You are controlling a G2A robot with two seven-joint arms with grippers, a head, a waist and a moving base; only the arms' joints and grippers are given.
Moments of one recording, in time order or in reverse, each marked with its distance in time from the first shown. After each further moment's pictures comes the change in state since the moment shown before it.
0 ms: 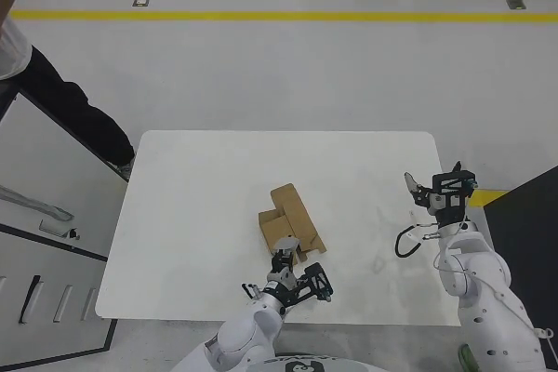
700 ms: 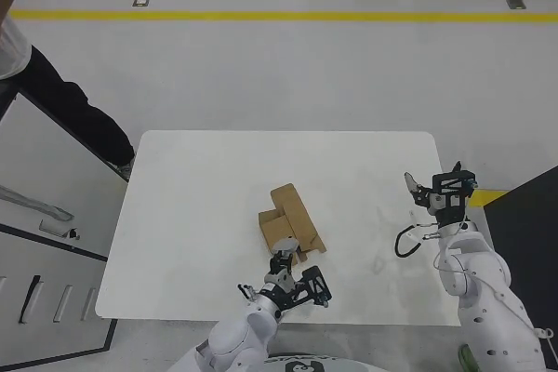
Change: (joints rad) left arm 0.053 0.021 -0.046 -0.086 -0.003 -0.064 0.039; right arm 0.000 0.000 0.000 0.000 0.000 0.000 0.000
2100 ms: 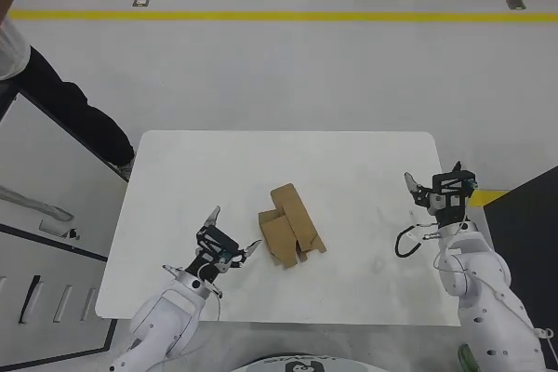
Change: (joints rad) left arm 0.170 0.059 -0.500 -0.077 -0.556 -0.042 0.462; right arm 0.000 0.000 0.000 0.000 0.000 0.000 0.000
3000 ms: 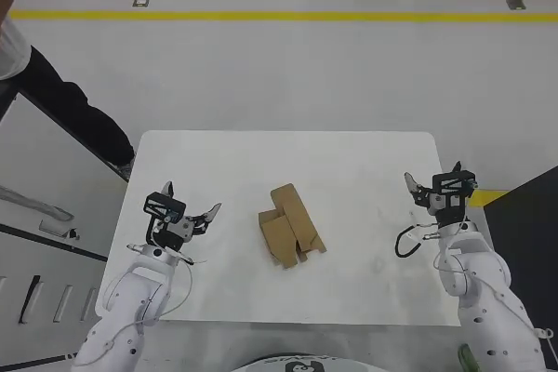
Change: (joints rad) left arm -0.108 0.001 -0.184 0.131 -0.309 0.028 -0.010; right arm 0.000 0.000 0.000 0.000 0.000 0.000 0.000
